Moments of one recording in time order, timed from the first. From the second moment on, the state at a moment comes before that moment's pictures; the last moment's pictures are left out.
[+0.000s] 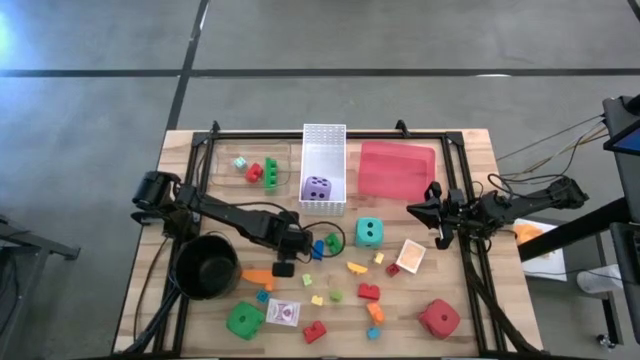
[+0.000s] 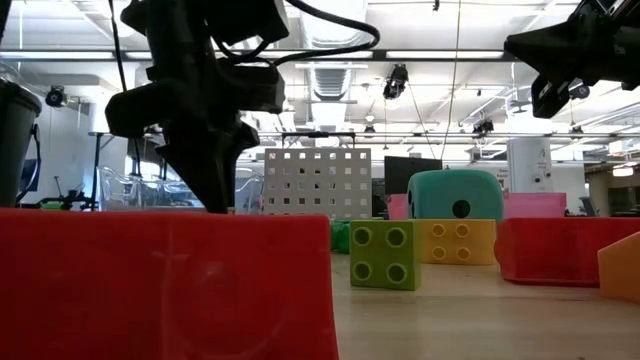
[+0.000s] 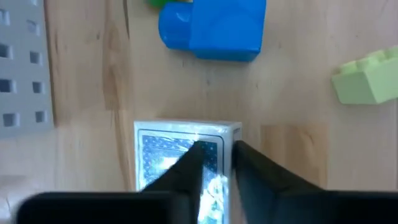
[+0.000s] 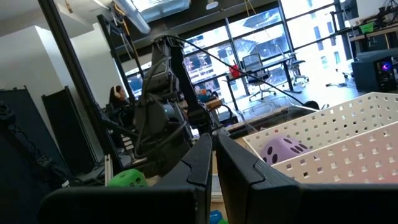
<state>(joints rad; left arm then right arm) -0.20 1.77 1.09 -0.63 -0.11 -0.11 0.28 0.21 0.02 0.40 0.37 0.31</state>
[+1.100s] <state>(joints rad) -0.17 1.77 1.04 -0.71 -0.22 -0.29 0.28 0.21 0.02 0.40 0.37 0.31</state>
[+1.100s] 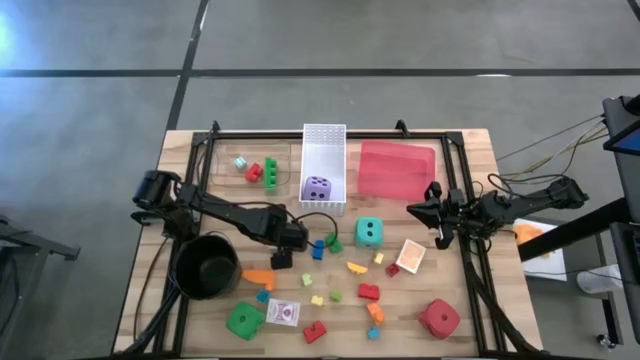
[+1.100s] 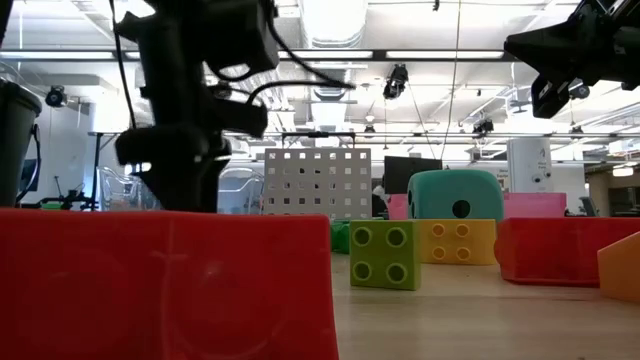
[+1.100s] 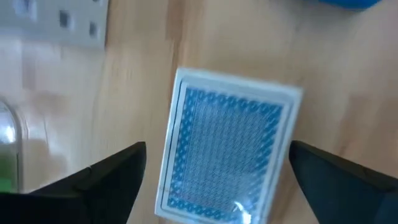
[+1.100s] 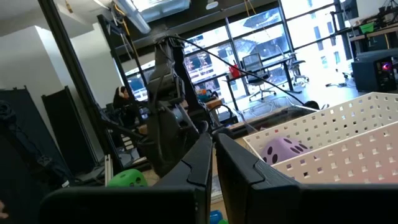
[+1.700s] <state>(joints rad) -0.13 1.76 0.94 -0.63 -0.14 -0.19 0.28 0.21 0.02 0.40 0.37 0.31</state>
